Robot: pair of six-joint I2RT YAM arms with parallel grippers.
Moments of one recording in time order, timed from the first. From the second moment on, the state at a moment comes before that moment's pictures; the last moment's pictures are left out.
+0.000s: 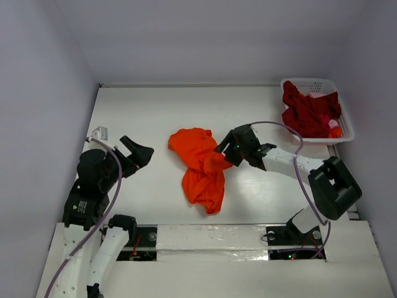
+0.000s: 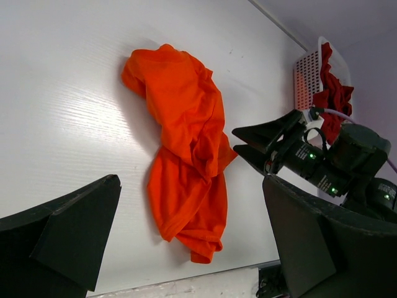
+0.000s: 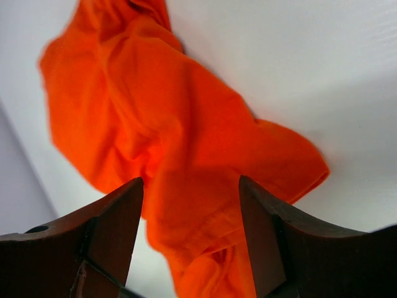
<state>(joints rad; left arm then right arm) -0.17 0.54 0.92 -0.79 0.13 -0.74 0.63 1.58 0.91 -0.12 0.08 1.13</state>
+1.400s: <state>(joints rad) -0.17 0.53 0.94 -0.82 0.12 -0.73 0.62 1.37 0.63 -0.08 0.20 1.54</state>
